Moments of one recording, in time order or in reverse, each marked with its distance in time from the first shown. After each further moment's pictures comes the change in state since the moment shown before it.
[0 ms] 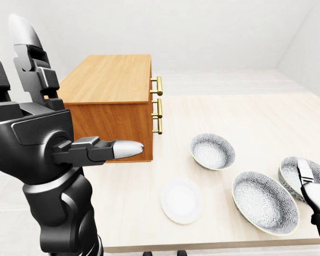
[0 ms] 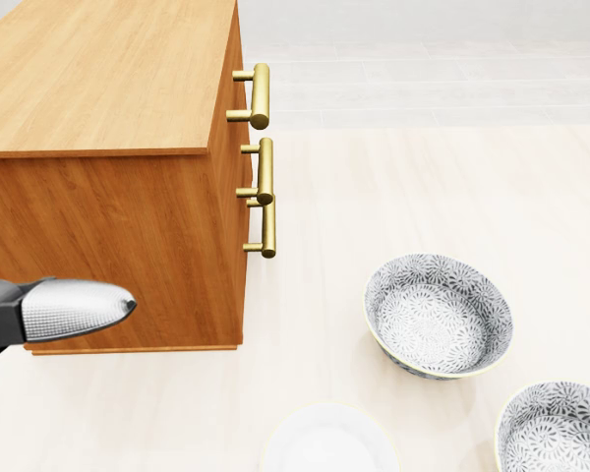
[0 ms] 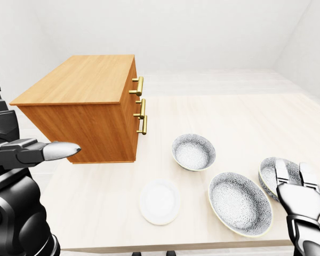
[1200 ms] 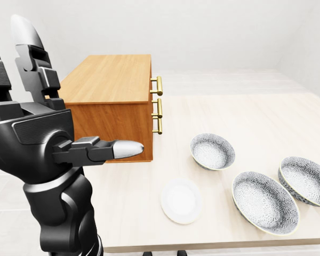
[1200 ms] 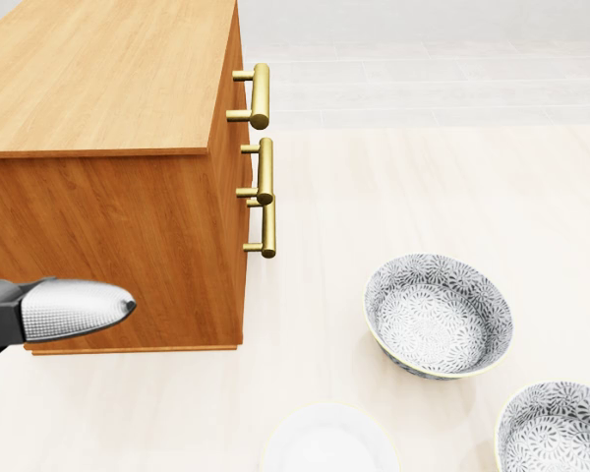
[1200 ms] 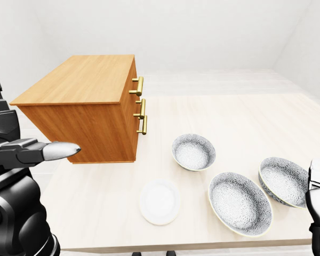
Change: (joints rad) left arm -0.001 0.002 0.001 0.004 -0.013 0.000 -0.001; right arm 0.189 0.136 -0.327 -0.432 -0.008 0.000 0.166
